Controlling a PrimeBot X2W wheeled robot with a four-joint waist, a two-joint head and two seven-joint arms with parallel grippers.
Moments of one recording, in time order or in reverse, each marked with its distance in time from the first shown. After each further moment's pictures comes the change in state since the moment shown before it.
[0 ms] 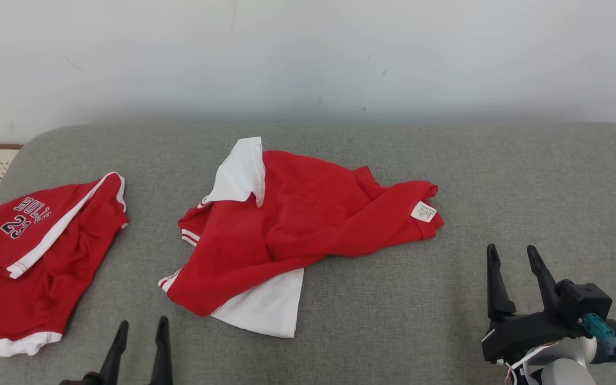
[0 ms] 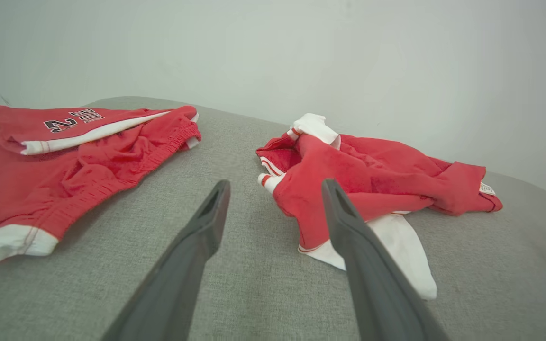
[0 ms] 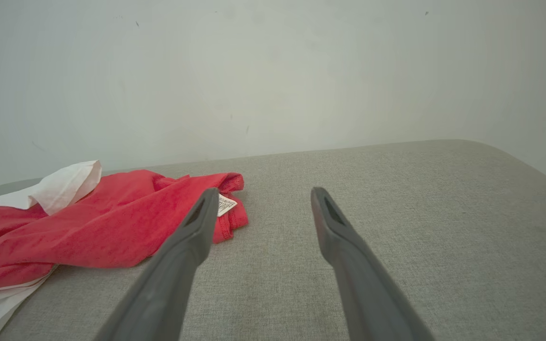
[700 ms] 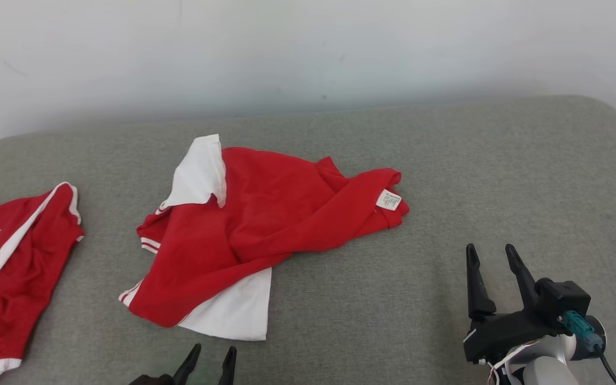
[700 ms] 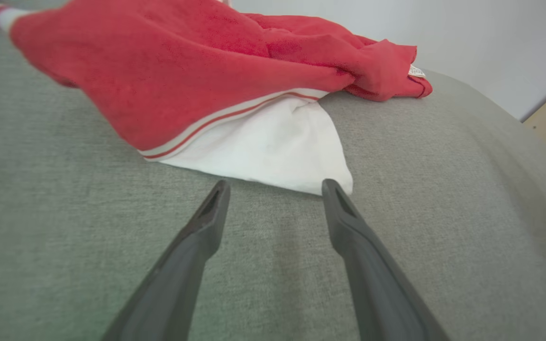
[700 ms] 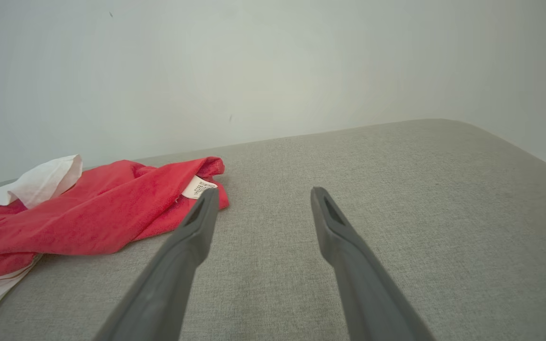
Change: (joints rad) left arm -0.089 -0.001 -0.212 0.263 -0.028 -0.054 0.000; right arm -0.012 0.029 0.039 0.012 0.001 0.000 0.000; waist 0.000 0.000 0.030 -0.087
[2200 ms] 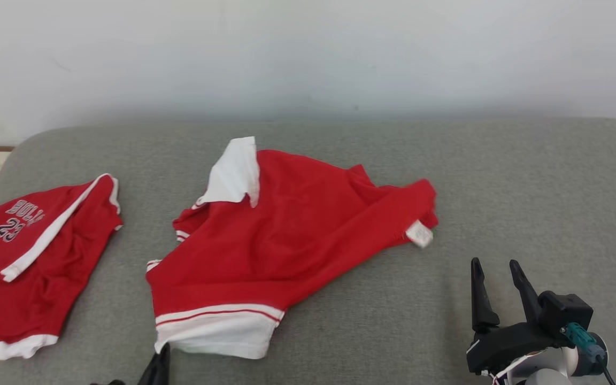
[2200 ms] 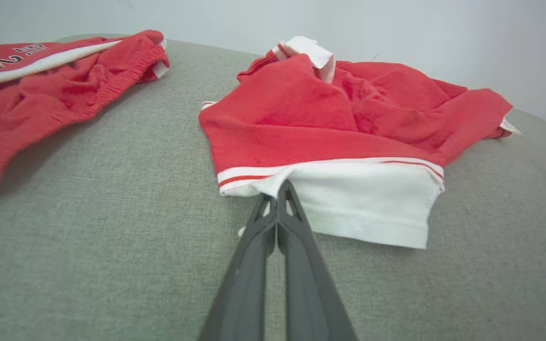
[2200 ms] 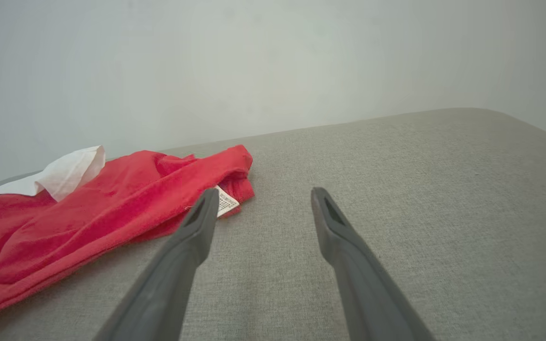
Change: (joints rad) left arm 0.041 0.059 0.079 -0.071 -0.002 0.068 0.003; right arm 0.021 0.017 -0.035 0.032 0.002 0.000 -0.007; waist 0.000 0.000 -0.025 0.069
